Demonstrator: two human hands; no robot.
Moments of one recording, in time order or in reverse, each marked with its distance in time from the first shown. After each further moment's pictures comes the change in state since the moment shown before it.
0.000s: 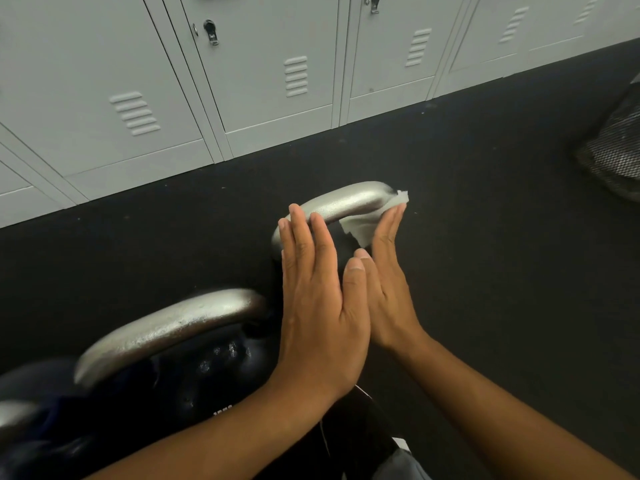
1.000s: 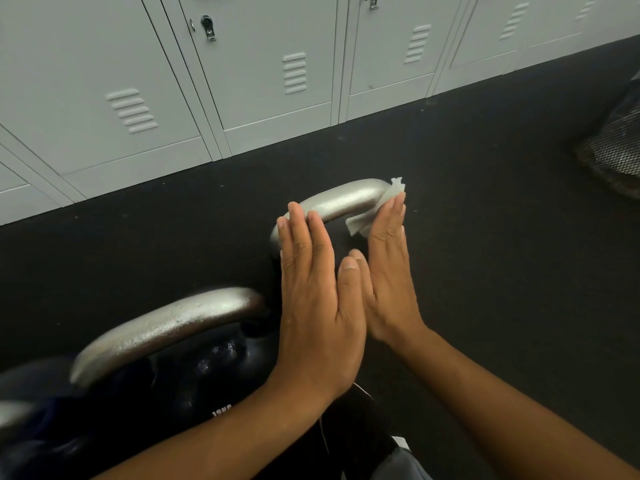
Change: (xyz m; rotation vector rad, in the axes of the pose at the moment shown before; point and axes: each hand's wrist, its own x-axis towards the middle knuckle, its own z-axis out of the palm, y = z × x) left_hand -0.001 -0.004 0.001 -0.034 0.014 0.023; right_hand 0.007 0.016 0.003 -0.238 0.069 -0.168
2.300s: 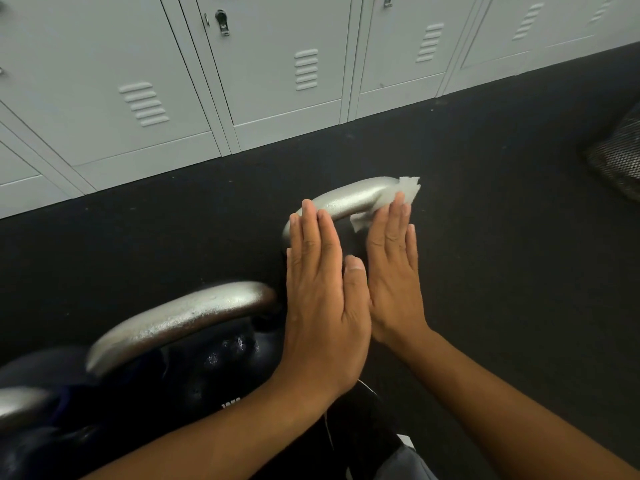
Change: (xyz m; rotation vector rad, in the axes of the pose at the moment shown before) left_hand -0.001 -0.009 -0.002 0.045 0.003 0.037; right_hand -0.003 0.006 0.013 -0.254 0.069 -0.099
